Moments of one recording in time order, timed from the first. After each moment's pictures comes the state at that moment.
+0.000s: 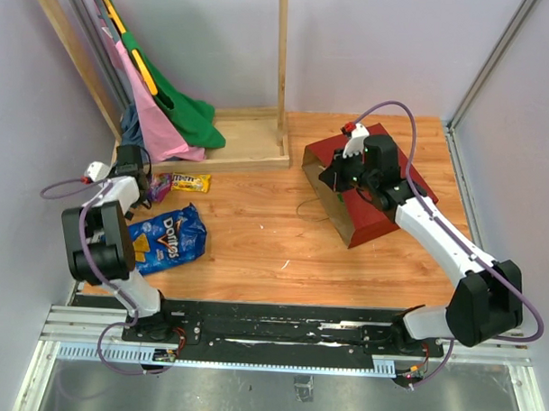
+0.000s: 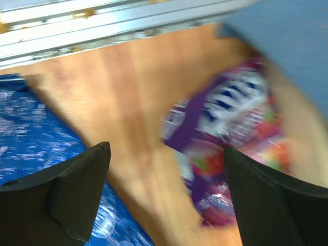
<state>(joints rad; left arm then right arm) 0.26 1.70 1.02 -0.40 -0.61 -1.02 0.41 1.36 1.09 -0.19 -0.31 0.20</state>
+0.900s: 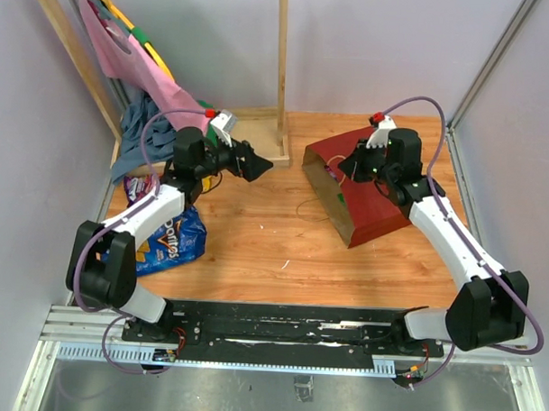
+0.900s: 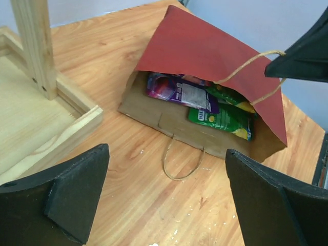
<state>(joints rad) -0.29 1.46 0.97 0.35 0.58 -0.25 0.30 1.33 1.11 -0.20 -0.33 0.25</state>
